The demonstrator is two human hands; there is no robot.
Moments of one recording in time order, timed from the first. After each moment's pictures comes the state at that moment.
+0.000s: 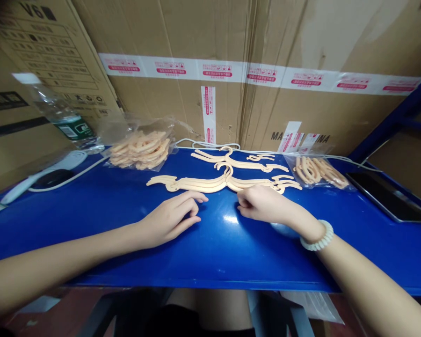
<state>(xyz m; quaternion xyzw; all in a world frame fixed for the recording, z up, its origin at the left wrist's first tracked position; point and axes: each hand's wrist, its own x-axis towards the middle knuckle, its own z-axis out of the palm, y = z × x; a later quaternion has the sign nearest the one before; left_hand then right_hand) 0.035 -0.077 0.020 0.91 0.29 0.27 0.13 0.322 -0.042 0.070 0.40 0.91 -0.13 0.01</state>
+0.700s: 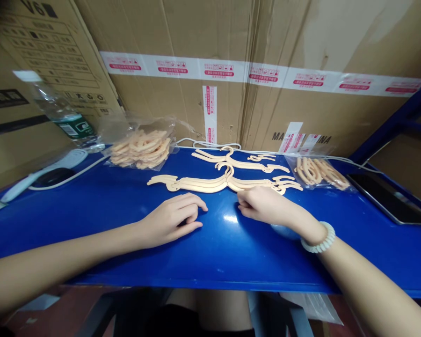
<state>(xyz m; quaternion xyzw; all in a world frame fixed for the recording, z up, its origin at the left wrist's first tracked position) 0.035 -0.075 0.018 0.92 0.26 0.27 0.12 0.321 -0.042 0.073 0.39 0.91 -0.12 0.02</state>
